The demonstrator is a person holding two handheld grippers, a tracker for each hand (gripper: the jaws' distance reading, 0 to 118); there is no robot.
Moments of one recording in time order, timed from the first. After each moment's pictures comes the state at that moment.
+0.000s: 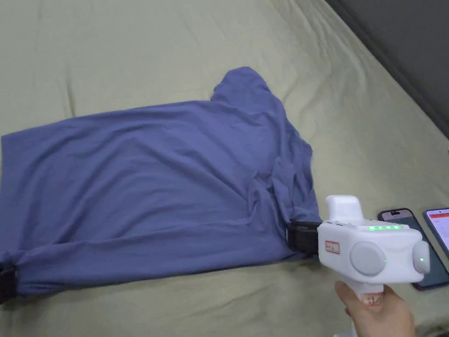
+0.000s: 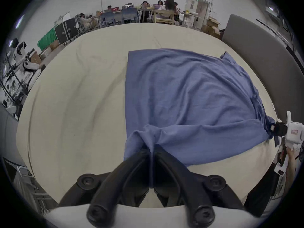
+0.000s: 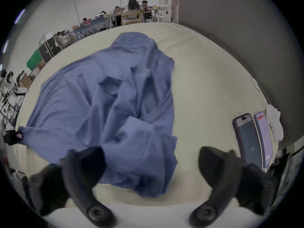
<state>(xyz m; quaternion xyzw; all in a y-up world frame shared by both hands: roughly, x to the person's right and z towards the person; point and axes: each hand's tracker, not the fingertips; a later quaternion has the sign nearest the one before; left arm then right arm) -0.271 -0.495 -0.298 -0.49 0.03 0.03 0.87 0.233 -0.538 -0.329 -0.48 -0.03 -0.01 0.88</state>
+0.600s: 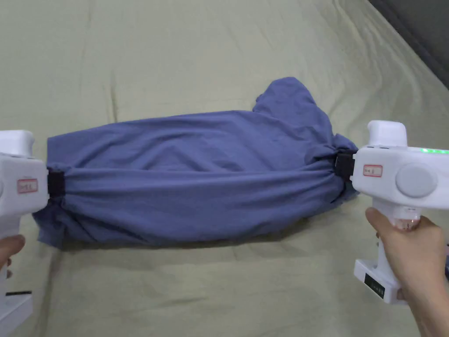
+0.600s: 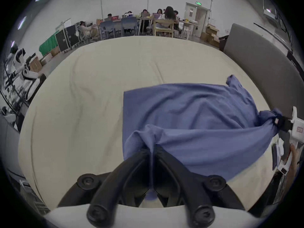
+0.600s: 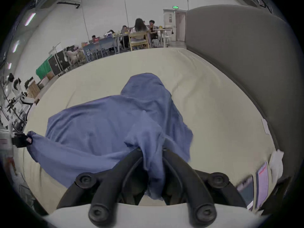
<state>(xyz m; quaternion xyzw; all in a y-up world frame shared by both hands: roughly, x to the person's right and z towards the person) -0.288 -0.466 -0.457 -0.46 0.03 0.03 0.89 0.208 -0.464 -0.479 -0.40 0.02 -0.02 0.92</state>
